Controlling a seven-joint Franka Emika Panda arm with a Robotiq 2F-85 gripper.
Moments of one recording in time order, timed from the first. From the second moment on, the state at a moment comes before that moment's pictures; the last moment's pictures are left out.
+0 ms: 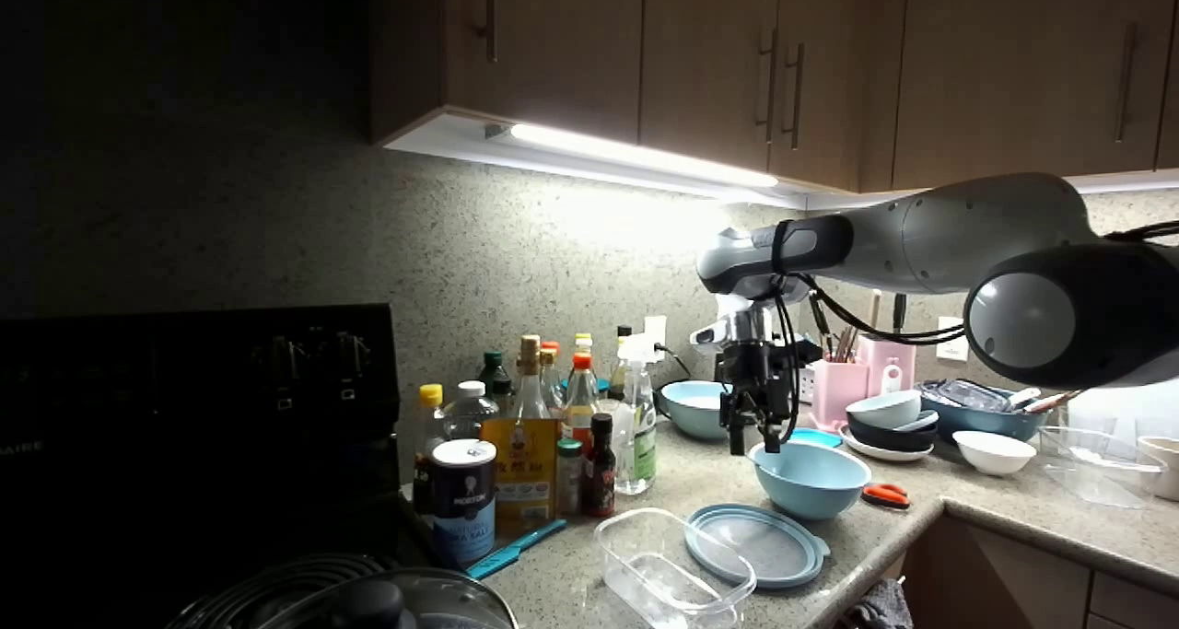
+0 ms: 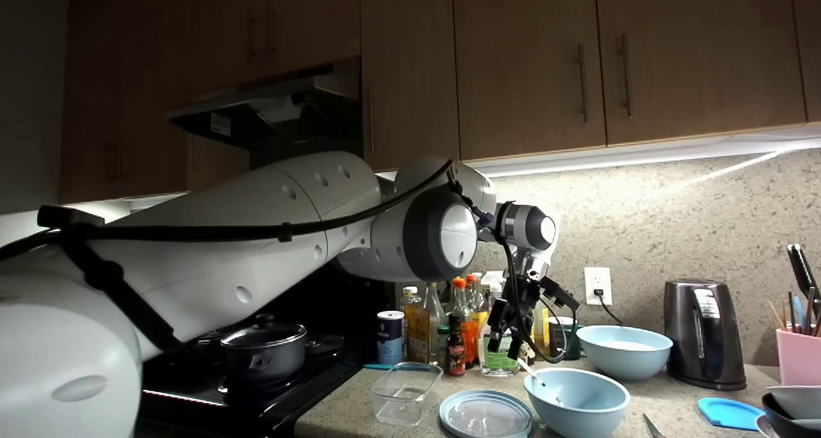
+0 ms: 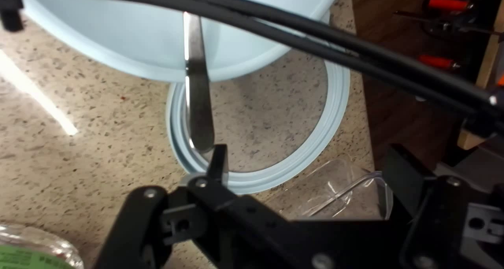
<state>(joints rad) -0.17 1.09 0.00 -0.62 0.16 1.30 -1.49</state>
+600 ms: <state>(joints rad) -0.18 1.11 0.00 -0.60 0.20 1.37 -1.34</state>
